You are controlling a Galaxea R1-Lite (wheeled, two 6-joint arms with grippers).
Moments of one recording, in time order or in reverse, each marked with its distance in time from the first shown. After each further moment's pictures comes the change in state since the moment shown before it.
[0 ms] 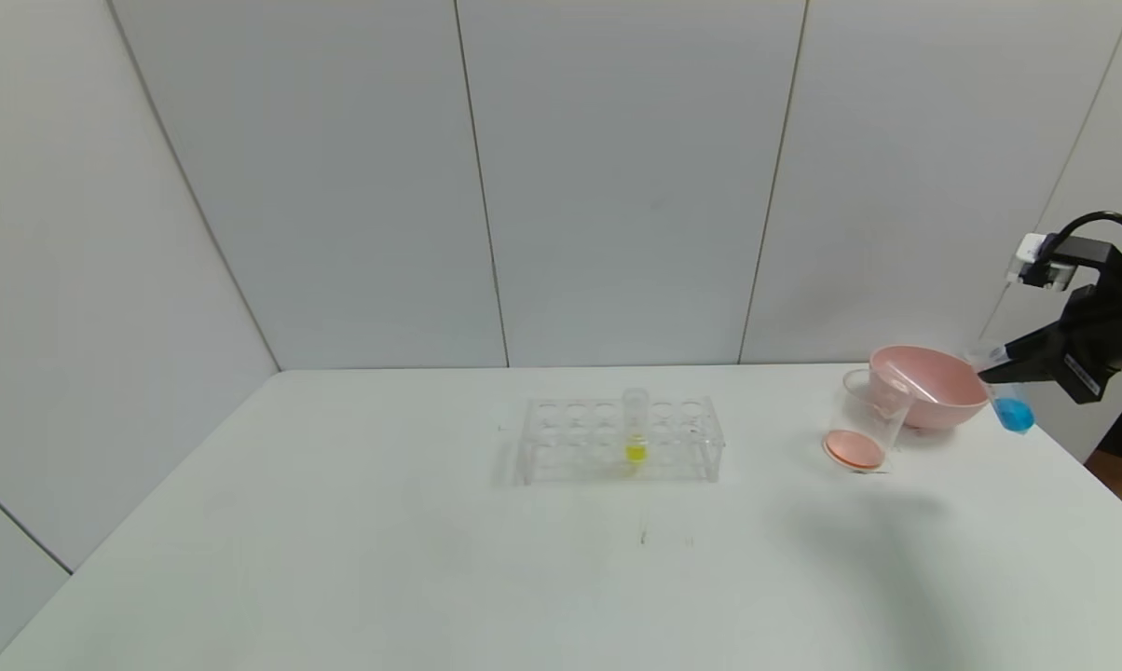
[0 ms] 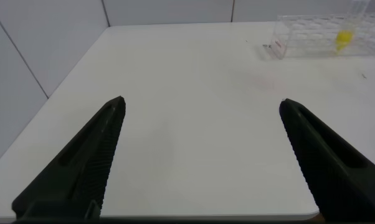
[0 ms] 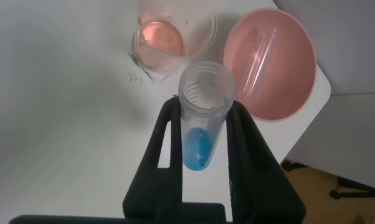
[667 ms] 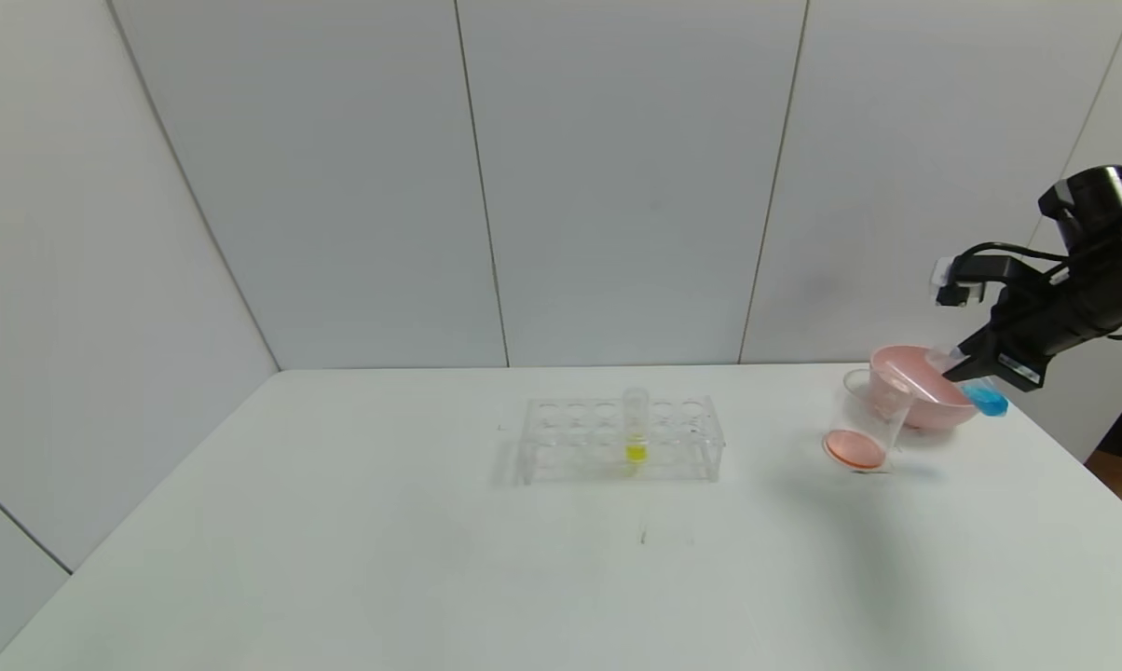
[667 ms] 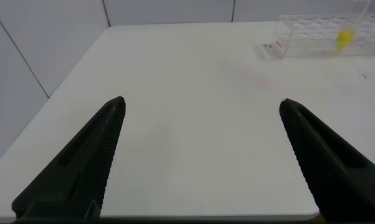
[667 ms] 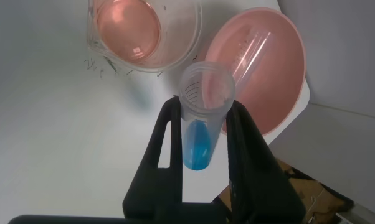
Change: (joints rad) left arm 0.000 0.000 0.000 0.000 0.000 0.000; right arm 0.086 0.220 -0.321 0.165 -0.200 -0.132
